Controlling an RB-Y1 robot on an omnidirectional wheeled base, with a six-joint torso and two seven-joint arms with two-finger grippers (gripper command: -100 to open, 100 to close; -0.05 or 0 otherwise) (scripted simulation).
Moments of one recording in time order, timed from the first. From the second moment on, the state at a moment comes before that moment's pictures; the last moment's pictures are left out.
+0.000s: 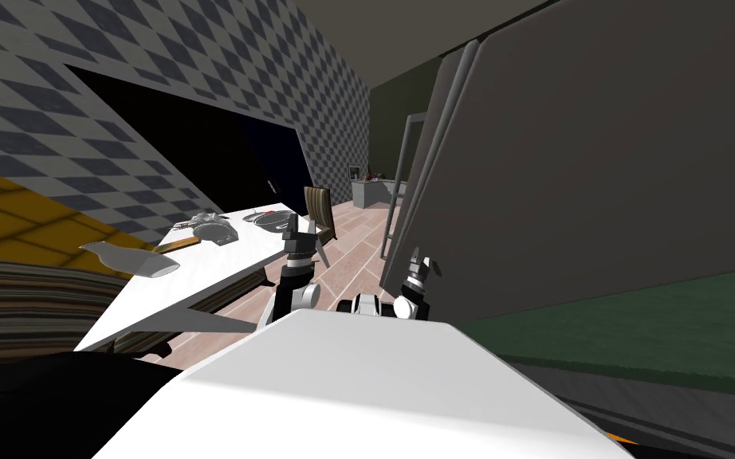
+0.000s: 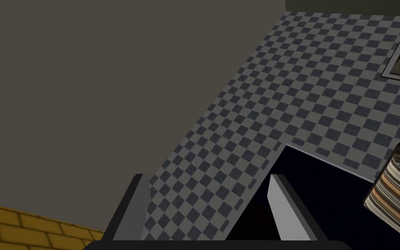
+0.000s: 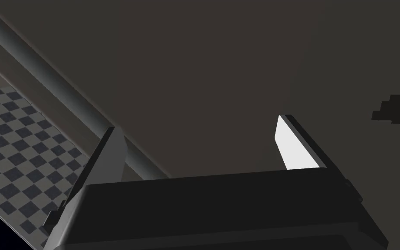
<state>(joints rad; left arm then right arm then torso) 0.47 -0.04 -0.04 -2.30 -0.08 -0.50 0.16 0.27 -0.19 0.45 -1.70 -0.98 -1.07 -1.38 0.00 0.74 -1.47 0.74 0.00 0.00</state>
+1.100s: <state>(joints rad) 0.47 -0.04 -0.04 -2.30 -0.08 -0.50 0.16 0.18 -0.18 0.59 -1.54 -1.20 -1.12 -1.67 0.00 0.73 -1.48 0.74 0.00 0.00</state>
